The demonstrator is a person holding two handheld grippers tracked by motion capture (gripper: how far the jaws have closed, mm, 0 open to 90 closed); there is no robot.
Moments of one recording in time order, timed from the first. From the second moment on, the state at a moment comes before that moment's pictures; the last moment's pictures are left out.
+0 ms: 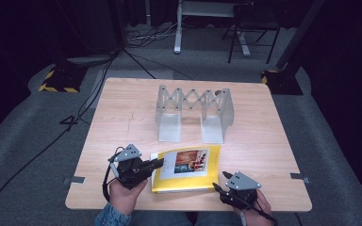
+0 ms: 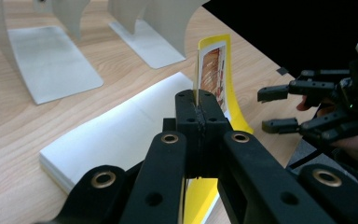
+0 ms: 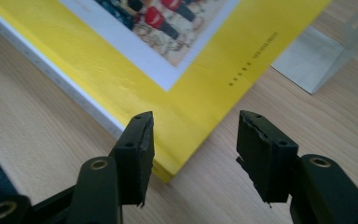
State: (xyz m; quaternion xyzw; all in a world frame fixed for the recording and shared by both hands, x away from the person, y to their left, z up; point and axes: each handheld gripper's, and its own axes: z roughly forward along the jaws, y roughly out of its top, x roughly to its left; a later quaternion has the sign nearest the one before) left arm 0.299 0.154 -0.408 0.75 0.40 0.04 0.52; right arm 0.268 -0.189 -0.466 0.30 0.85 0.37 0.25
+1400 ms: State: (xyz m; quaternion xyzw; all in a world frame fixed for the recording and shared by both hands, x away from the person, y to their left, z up) left arm 0.345 0.134 -0.365 0.75 0.38 0.00 0.55; right arm 0.290 -0.153 -0.456 0.24 0.84 0.35 0.33
